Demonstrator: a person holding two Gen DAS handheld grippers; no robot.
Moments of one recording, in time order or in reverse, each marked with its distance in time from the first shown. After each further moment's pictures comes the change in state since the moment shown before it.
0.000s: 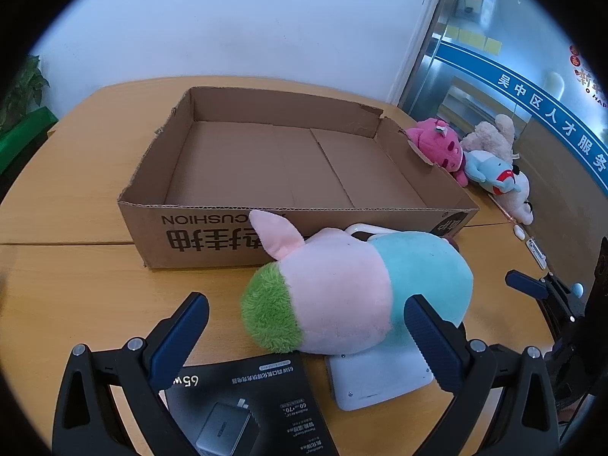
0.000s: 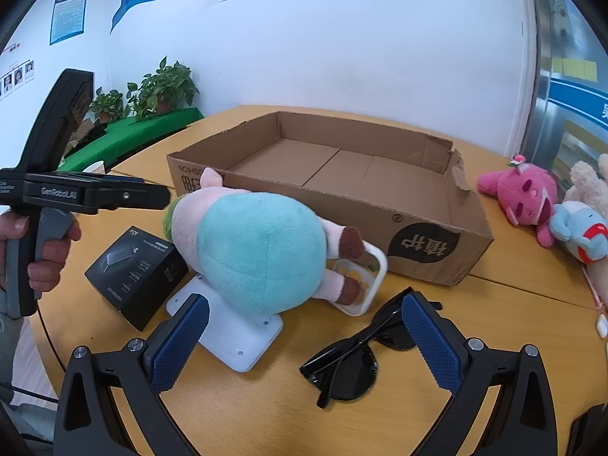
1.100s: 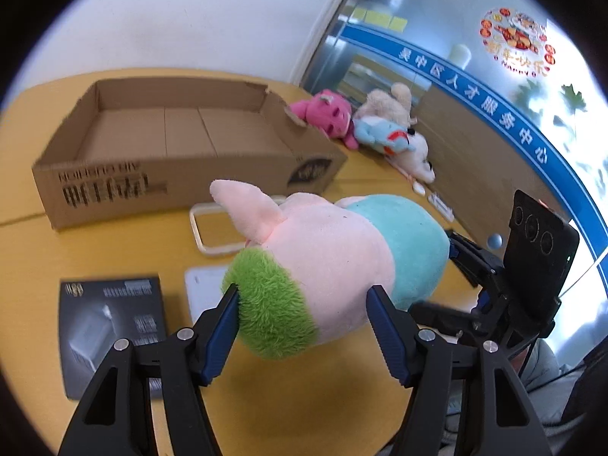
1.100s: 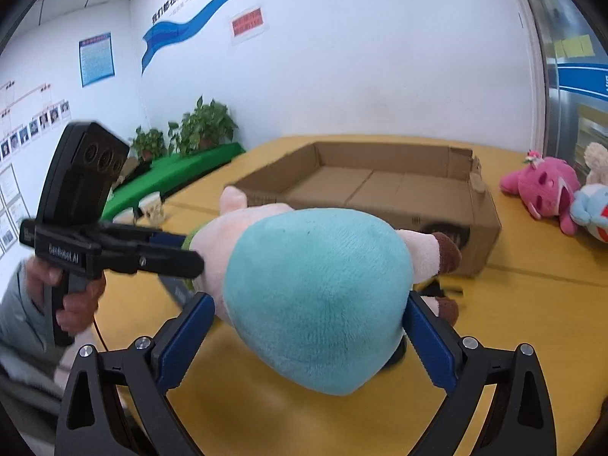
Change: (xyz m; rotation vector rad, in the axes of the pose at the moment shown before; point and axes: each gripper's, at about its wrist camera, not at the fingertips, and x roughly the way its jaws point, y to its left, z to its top) left arm -0.039 -0.073 -0.063 0.113 0.067 -0.321; right arm -0.063 -0.007 -0.036 0.054 -0.104 0.183
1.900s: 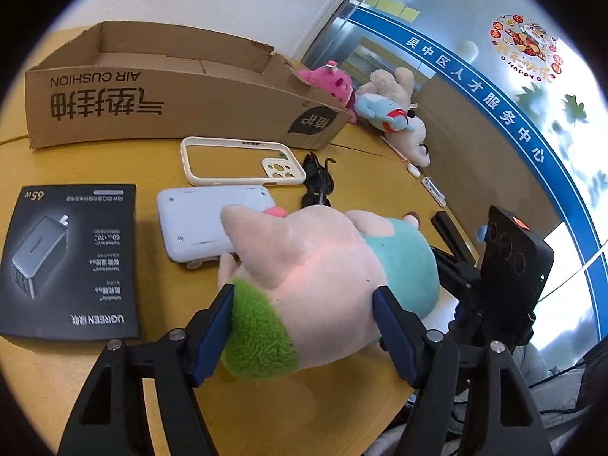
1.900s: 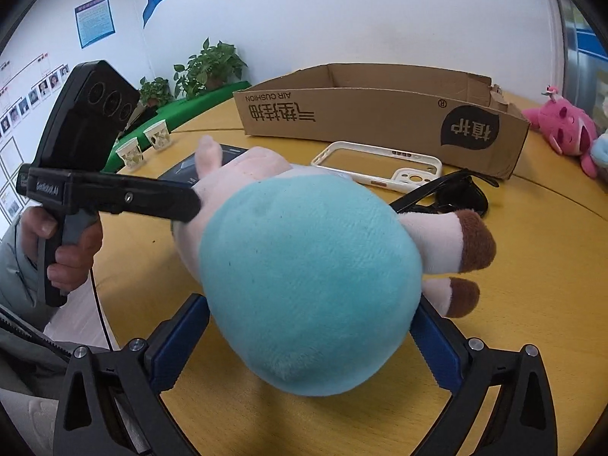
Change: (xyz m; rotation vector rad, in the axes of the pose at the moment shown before) left arm 0.022 0.015 -0.047 -0.088 0.037 -0.095; right arm 0.027 0.004 -0.060 0.004 0.193 0.046
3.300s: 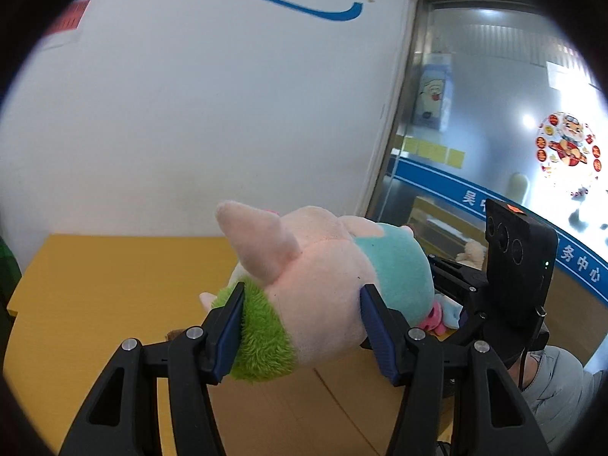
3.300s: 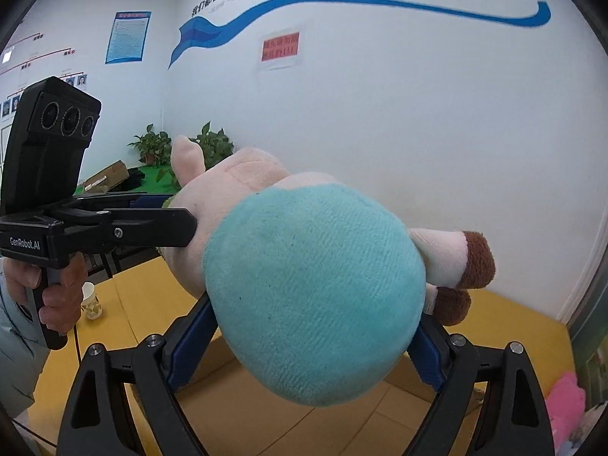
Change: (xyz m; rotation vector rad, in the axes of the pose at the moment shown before) left arm -0.088 0.076 0.348 0.194 -0.469 0.235; right arm 0.098 -0.058 0.448 -0.273 -0.293 -0.049
